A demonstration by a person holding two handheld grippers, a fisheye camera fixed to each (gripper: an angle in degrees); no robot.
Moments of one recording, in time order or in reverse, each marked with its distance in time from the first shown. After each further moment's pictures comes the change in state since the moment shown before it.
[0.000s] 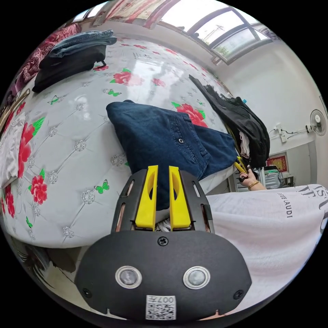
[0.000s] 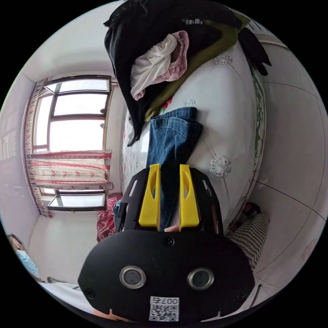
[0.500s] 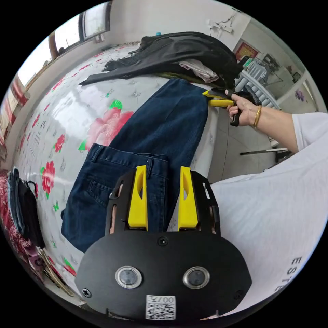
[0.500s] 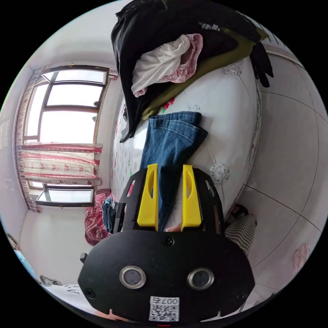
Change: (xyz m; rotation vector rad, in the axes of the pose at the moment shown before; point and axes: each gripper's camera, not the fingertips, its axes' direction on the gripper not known) left arm 0.217 -0.057 0.196 -0.249 -0.198 0.875; right arm -0.031 -0.026 -0.010 -0.006 0.100 -0.046
